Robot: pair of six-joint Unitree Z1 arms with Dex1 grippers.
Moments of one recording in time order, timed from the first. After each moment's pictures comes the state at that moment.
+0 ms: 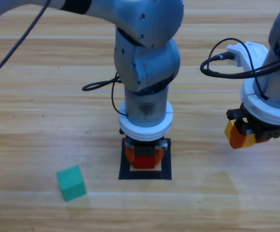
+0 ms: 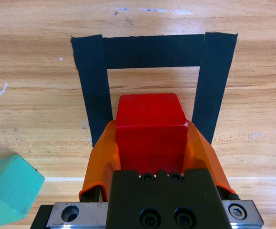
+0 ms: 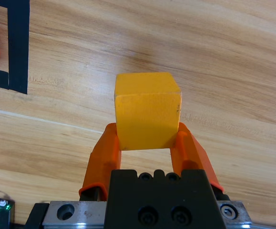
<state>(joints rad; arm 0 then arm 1) -0.89 2.34 -1.88 1.08 0.05 -0.96 0.84 1.95 -1.39 0.90 -0.09 0.57</state>
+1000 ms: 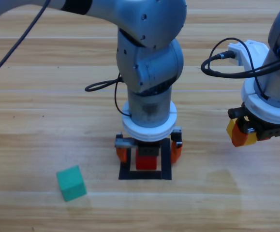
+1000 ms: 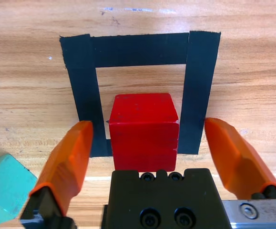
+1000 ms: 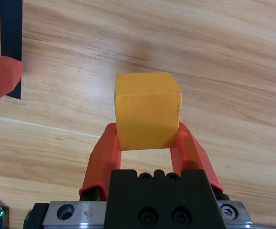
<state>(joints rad) -0.91 2.33 -1.88 1.06 0.06 -0.97 0.84 1.95 -1.39 0.90 -0.11 0.57</state>
